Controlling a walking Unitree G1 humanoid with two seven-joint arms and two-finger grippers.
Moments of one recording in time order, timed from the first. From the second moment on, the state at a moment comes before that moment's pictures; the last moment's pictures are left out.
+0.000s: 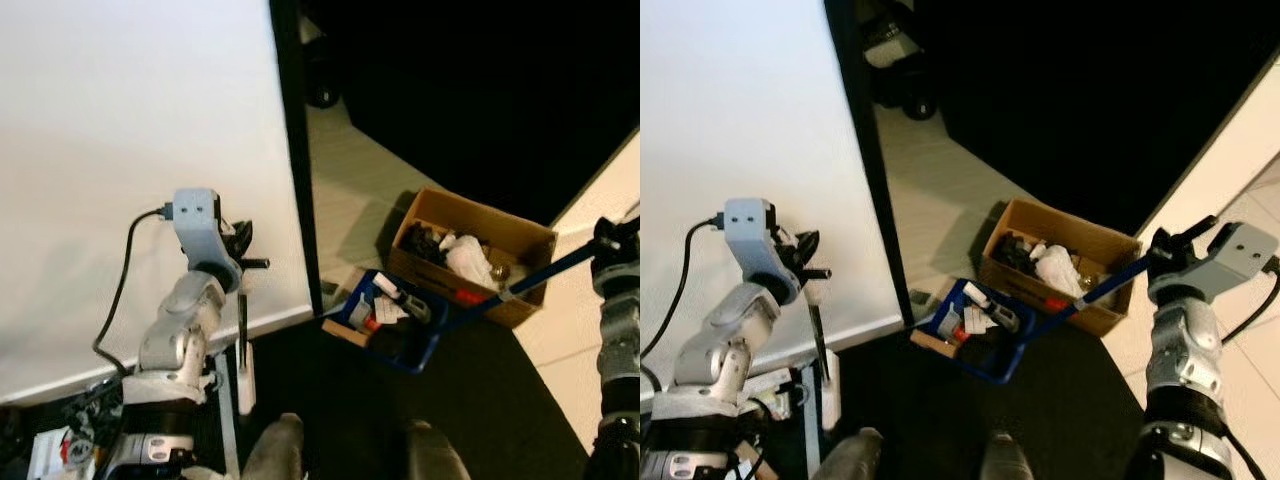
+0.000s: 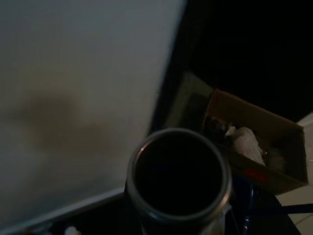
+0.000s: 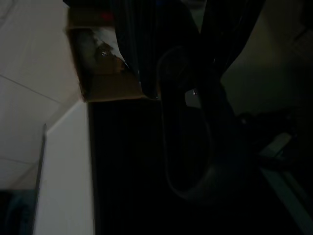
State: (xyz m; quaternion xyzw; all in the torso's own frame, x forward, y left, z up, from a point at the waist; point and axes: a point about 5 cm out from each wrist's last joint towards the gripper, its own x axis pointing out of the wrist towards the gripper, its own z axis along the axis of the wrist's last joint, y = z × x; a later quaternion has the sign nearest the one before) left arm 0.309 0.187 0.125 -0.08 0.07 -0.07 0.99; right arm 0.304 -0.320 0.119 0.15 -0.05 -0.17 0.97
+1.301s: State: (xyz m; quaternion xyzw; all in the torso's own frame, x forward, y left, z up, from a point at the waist) left arm 0.314 0.188 0.120 -0.09 0.07 -0.05 0.99; right arm 0.314 -0.311 0.127 0.14 -0.06 -0.14 0.98
